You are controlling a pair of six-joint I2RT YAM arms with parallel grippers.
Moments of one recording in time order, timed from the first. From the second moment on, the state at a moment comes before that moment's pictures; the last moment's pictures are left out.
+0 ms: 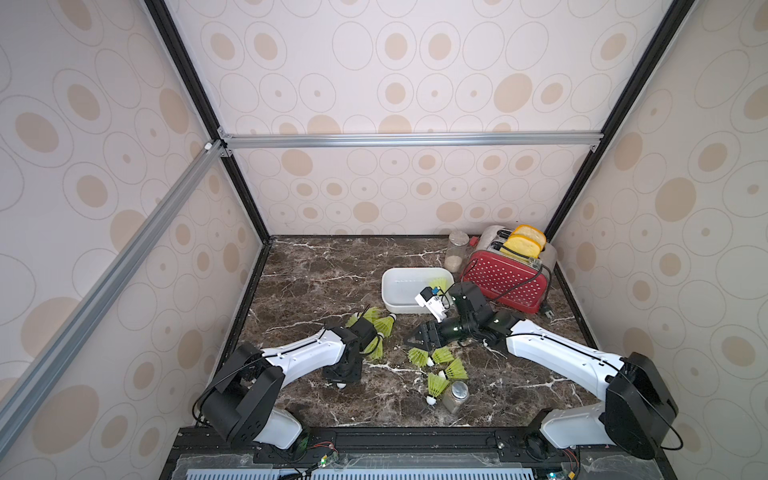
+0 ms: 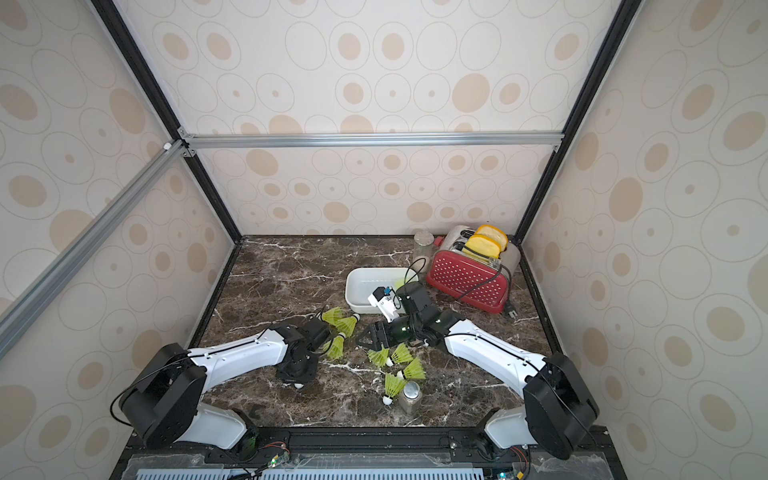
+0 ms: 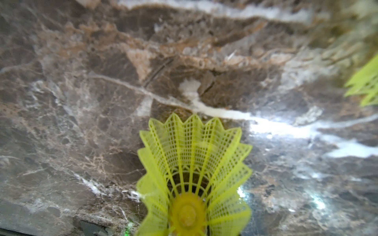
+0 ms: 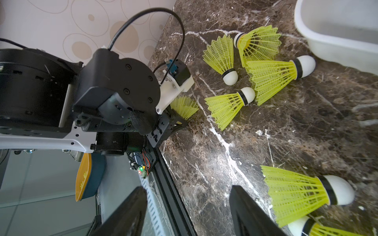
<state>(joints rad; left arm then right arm) -0.65 1.46 0.73 -0.89 -0.14 -0.64 0.78 1.37 0.90 -0.27 -0.66 0.43</state>
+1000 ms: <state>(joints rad) -0.61 1.46 1.24 -1.07 -0.09 -0.63 0.72 1.31 1.09 -0.45 -0.50 0.34</state>
